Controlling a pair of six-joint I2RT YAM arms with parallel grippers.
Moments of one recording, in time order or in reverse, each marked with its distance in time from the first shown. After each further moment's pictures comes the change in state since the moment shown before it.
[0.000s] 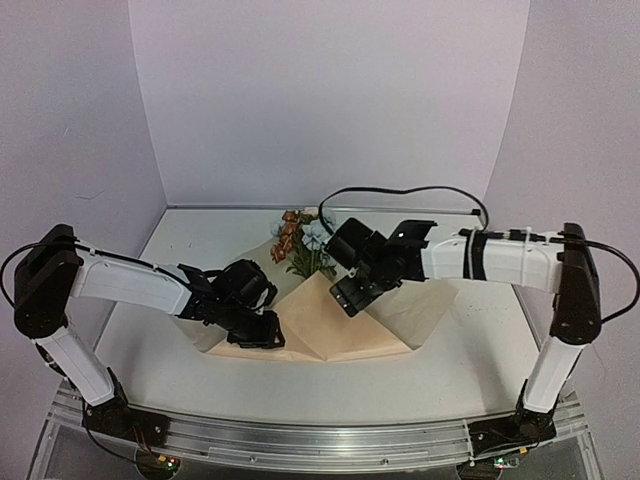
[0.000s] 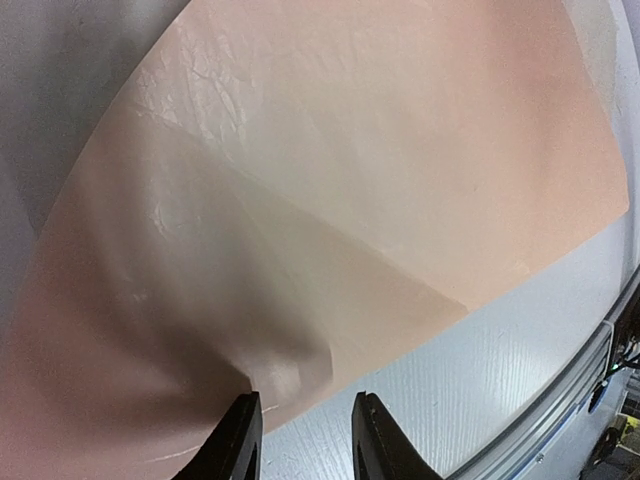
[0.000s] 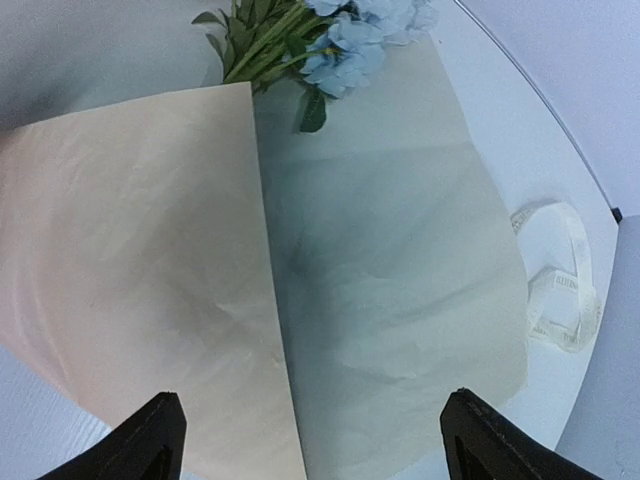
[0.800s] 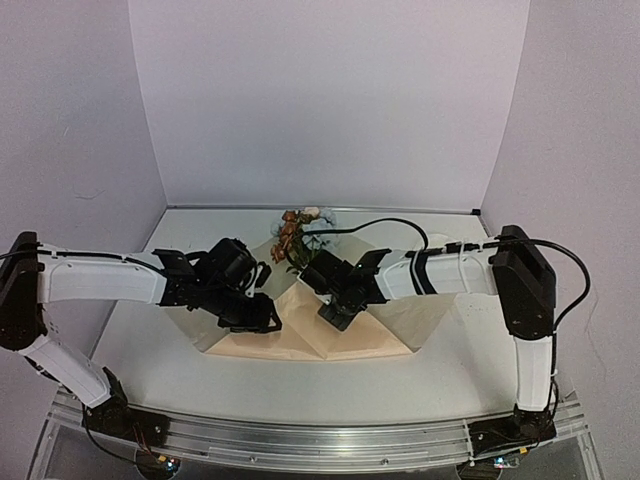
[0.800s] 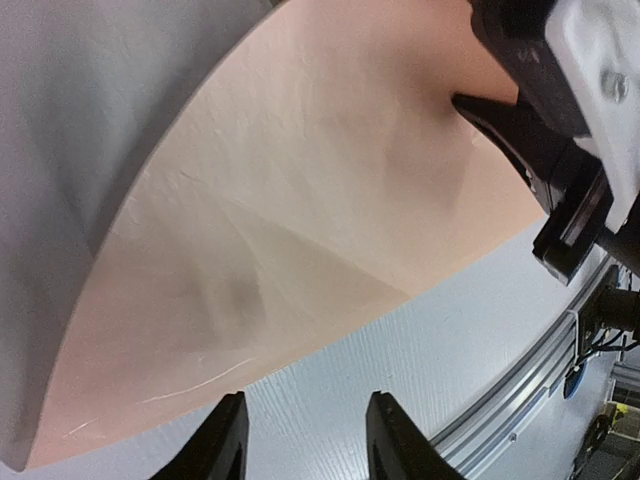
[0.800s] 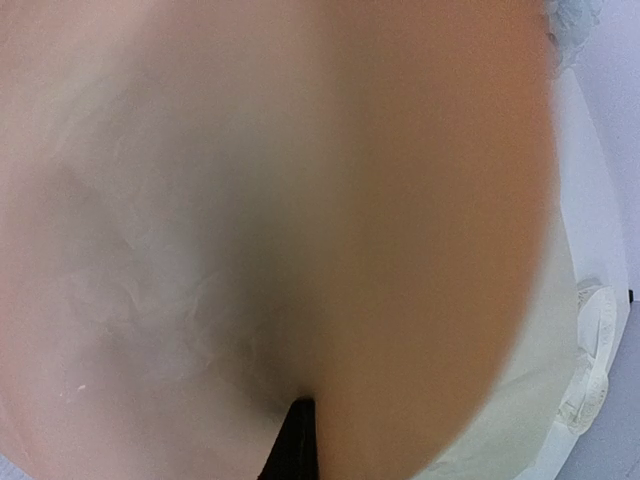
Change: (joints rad) left arm 0.033 -0.160 0.045 -0.124 -0.004 0.067; right arm 0.019 0.257 0.015 0.203 -0.013 -0.246
